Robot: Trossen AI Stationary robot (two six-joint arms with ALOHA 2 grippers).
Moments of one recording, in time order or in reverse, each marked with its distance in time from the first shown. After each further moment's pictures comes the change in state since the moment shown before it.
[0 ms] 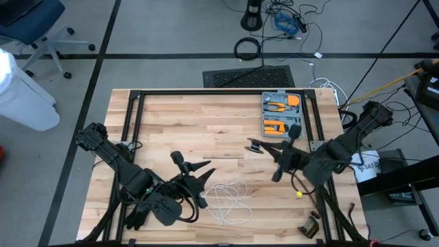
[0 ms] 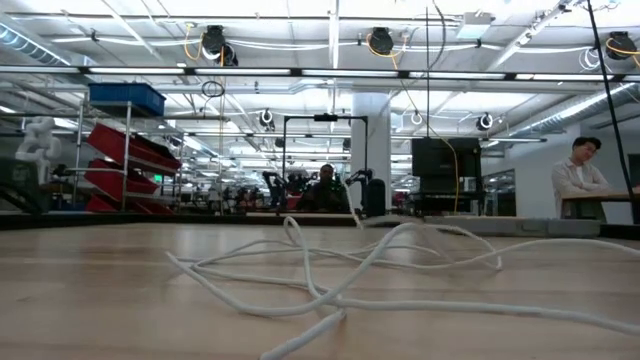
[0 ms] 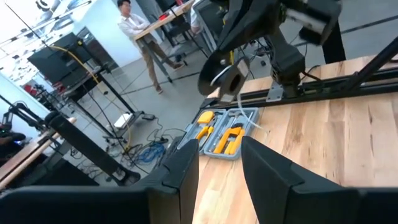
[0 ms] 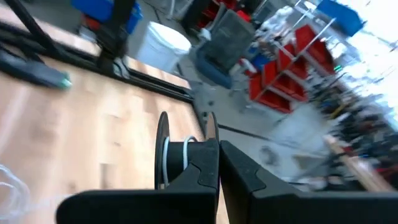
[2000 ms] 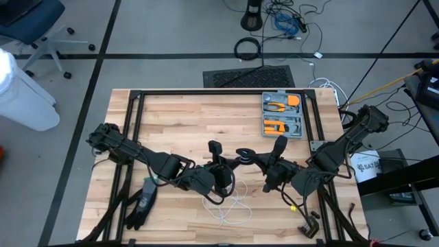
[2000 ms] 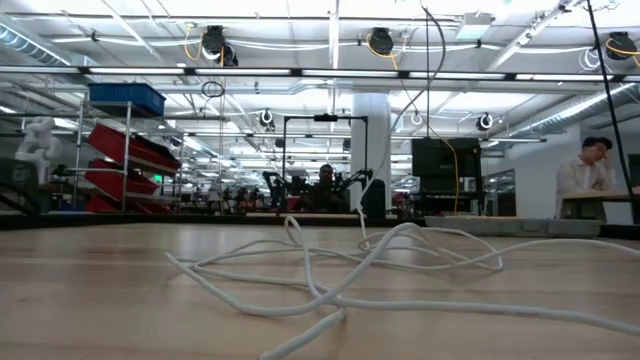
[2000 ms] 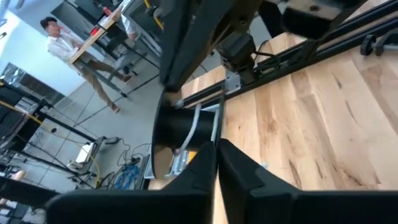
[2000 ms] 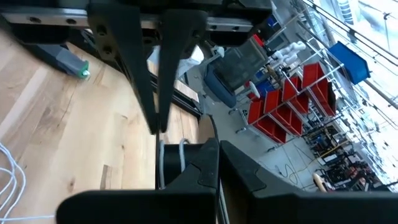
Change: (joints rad) left arm 0.241 0.108 0.000 0.210 0.443 0.399; right arm 0.001 0.125 0.000 0.205 -0.063 -0.276
